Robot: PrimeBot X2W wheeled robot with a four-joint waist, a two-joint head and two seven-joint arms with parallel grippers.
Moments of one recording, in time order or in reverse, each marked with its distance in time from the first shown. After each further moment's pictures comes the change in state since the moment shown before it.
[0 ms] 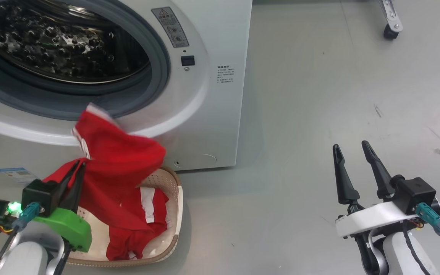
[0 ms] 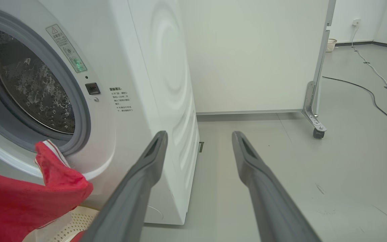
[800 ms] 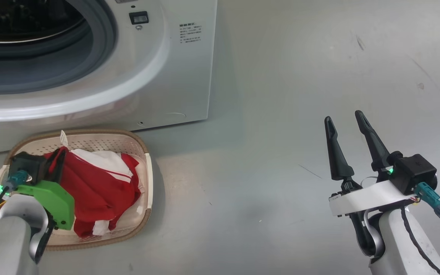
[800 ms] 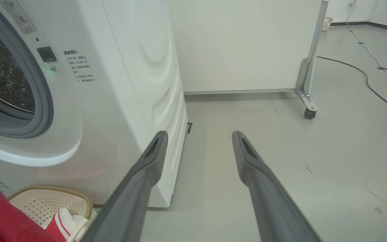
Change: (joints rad) left arm -0.139 0.031 -0.003 0.173 -0.001 -0.004 0.127; right arm -0.089 0.001 0.030 -0.050 -0.017 0.000 0.000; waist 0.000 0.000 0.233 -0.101
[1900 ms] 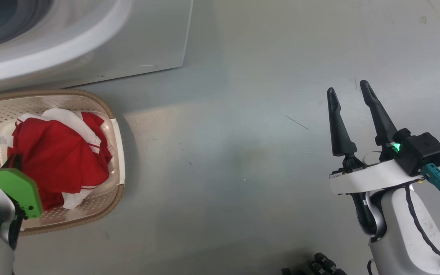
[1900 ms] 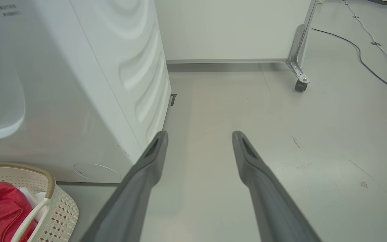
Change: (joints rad) left arm -0.188 0.007 0.089 0.370 -0.053 0.038 0.016; right arm -0.085 0.007 -0.007 -0.042 -0.026 -0.018 0.000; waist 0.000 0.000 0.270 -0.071
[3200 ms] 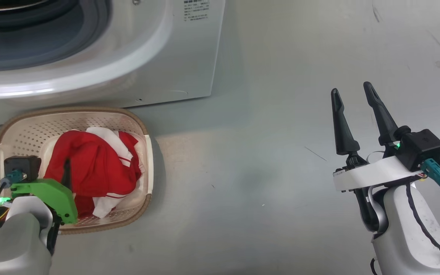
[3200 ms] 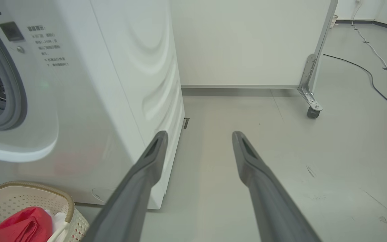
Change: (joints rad) left arm -0.053 -0.115 -0.050 0.203 0.006 -0.012 -0.199; right arm -0.024 -0.002 -0.023 0.064 -0.016 0.010 0.000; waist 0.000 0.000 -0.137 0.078
